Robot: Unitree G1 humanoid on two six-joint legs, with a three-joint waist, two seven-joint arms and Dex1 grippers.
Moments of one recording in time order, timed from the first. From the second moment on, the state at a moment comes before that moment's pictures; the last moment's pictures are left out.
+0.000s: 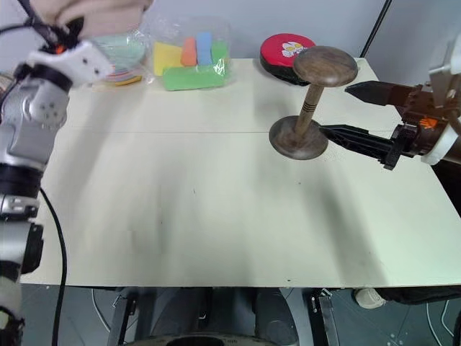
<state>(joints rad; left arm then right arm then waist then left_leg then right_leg) -1.02 0.77 -0.12 0.48 0.55 -0.26 -0.03 -0.39 -1.13 -0.57 -0.39 0.97 0.89 0.89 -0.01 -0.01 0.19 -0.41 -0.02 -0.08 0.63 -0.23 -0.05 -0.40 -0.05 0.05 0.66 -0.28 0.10</state>
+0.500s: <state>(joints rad) -1.30 0.38 -0.38 0.77 0.58 -0.78 -0.03 -0.17 -1.16 -0.96 -0.46 0.99 1.06 0.87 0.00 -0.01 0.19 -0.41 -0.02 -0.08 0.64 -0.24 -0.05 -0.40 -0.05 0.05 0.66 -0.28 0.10</state>
